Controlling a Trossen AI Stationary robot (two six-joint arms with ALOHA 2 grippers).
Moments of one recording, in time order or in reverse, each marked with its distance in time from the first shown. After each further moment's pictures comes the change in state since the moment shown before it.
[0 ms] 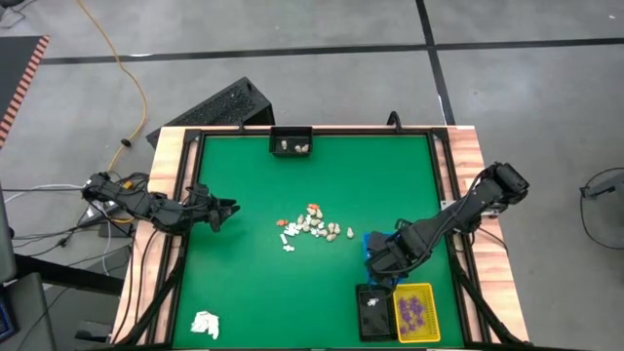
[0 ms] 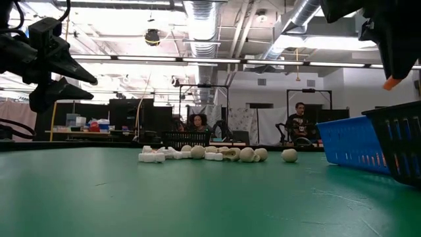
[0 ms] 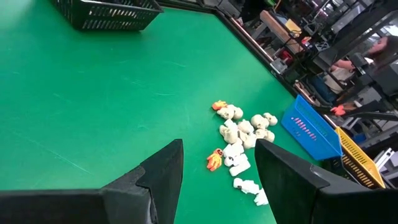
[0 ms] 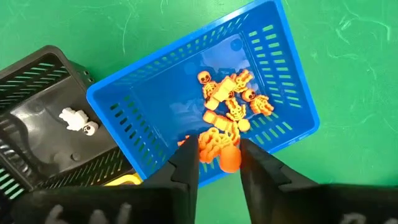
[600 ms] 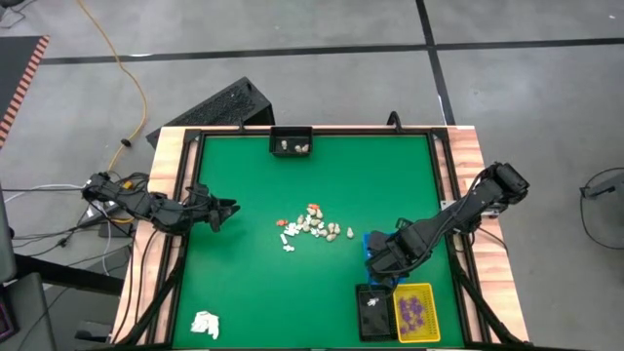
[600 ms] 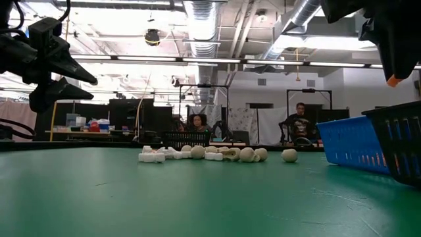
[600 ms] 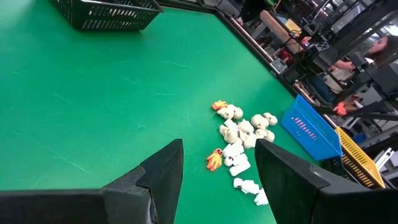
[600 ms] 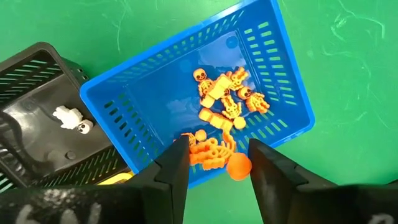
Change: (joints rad) left arm 0.000 0.000 0.000 0.000 0.000 0.000; right arm 0.000 0.000 0.000 -0.011 0.002 -0.004
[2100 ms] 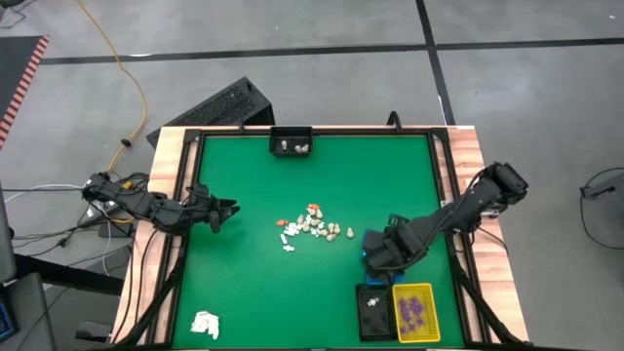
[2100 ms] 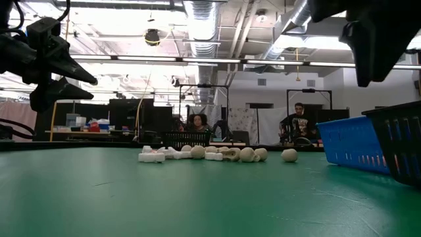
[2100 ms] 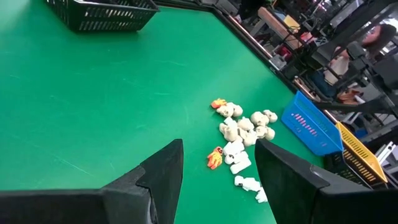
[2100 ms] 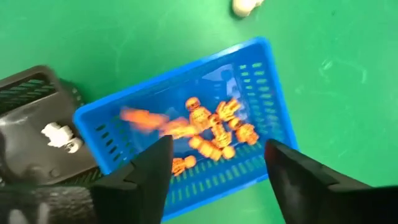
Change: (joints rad) left arm 0.000 0.000 0.000 0.000 0.009 0.025; right arm -0.028 0.006 0.000 0.046 0.066 -0.139
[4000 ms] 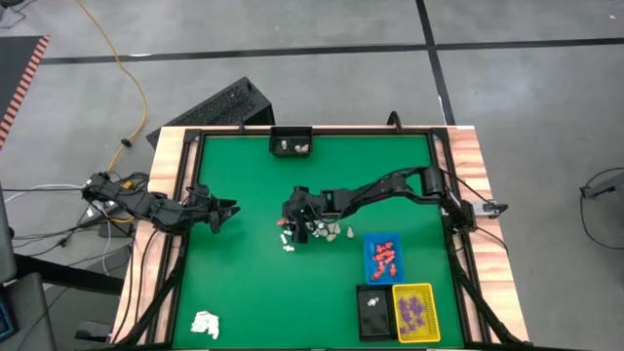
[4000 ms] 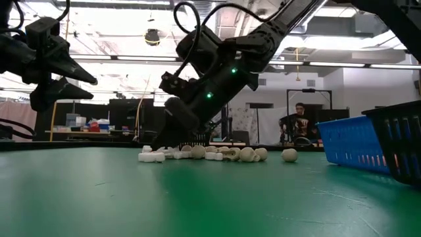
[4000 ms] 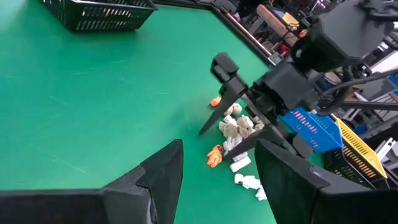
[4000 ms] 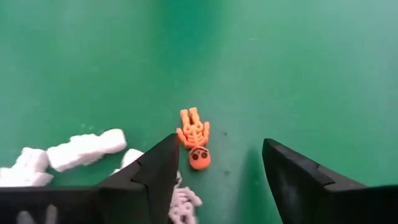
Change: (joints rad) left arm 0.000 0.000 0.000 0.000 0.008 0.011; right arm -0.540 0.586 0.105 1.266 -0.159 -0.865
